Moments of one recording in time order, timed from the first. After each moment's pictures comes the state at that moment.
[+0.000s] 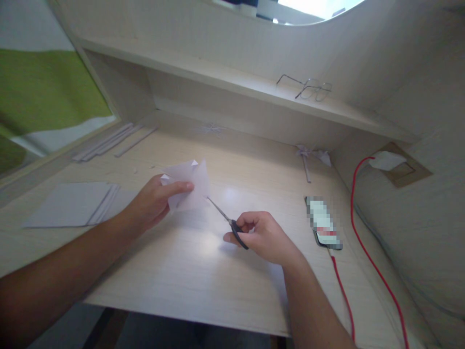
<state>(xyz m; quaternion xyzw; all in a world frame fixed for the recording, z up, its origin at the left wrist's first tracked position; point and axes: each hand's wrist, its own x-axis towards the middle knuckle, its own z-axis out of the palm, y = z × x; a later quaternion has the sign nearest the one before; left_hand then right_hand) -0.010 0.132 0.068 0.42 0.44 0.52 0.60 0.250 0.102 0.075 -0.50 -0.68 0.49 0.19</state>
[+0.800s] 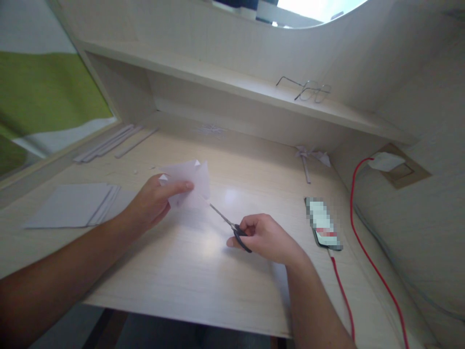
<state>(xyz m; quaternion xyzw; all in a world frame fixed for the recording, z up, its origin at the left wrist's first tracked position) -0.013 0.134 0.064 0.42 0.46 0.54 0.57 0.261 0.108 0.065 -0.52 -0.69 0.49 0.12</state>
